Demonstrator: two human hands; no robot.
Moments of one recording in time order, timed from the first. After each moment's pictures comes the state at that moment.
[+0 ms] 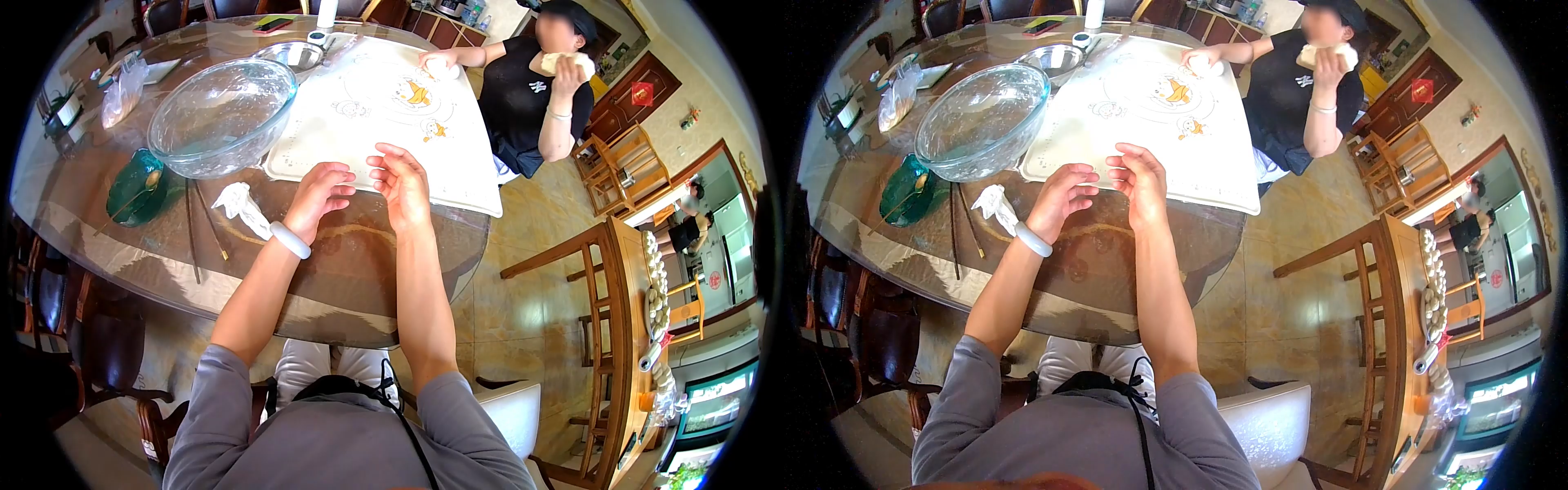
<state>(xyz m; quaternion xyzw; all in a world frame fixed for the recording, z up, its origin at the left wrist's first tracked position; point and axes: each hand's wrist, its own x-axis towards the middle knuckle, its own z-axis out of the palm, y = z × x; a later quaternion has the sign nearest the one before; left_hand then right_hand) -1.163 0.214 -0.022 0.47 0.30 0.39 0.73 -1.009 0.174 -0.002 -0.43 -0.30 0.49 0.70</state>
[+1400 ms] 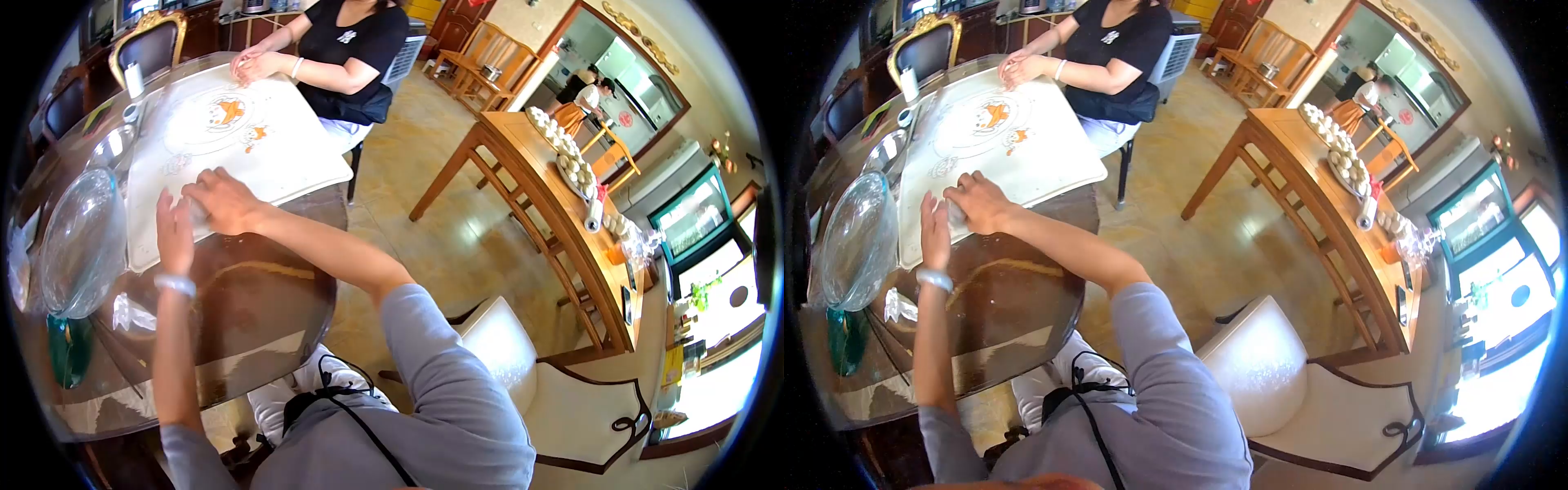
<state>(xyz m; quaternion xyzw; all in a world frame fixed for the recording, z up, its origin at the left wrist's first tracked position) -1.106 0.274 -0.068 0.73 0.35 0.52 0.29 -0.967 0.194 -0.008 -0.58 -0.75 0.02 0.31</state>
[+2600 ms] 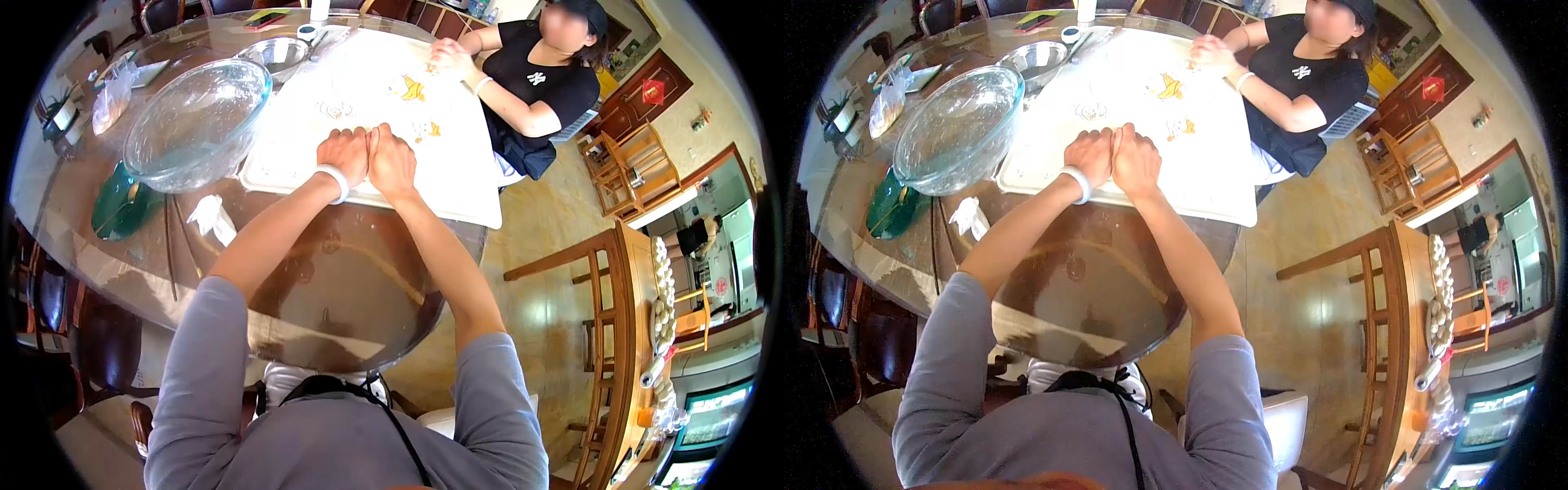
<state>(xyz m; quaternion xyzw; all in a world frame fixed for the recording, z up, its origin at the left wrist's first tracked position) -1.046 0.302 -0.048 0.86 0.44 0.26 0.05 -0.951 0.255 -0.035 -0.69 -0.61 -0.05 0.37</state>
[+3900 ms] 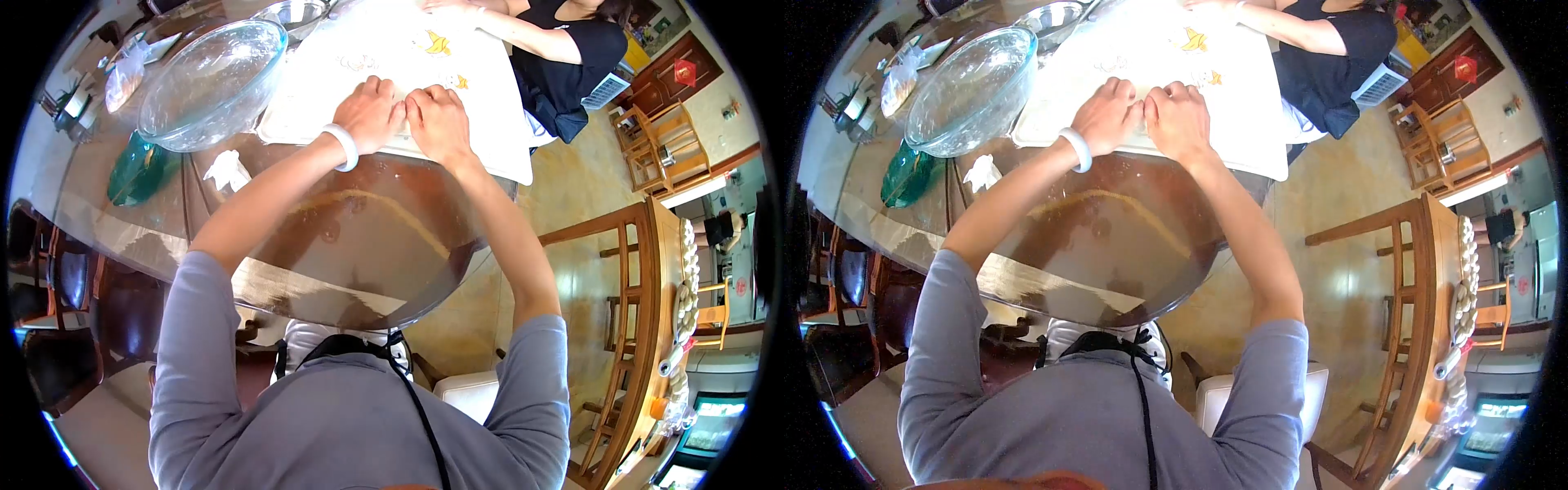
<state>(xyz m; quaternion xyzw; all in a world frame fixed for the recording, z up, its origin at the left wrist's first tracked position) -1.067 0.269 -0.024 0.89 0.36 0.27 0.07 -0.919 0.216 -0.029 -0.59 -0.72 -0.16 0.35</state>
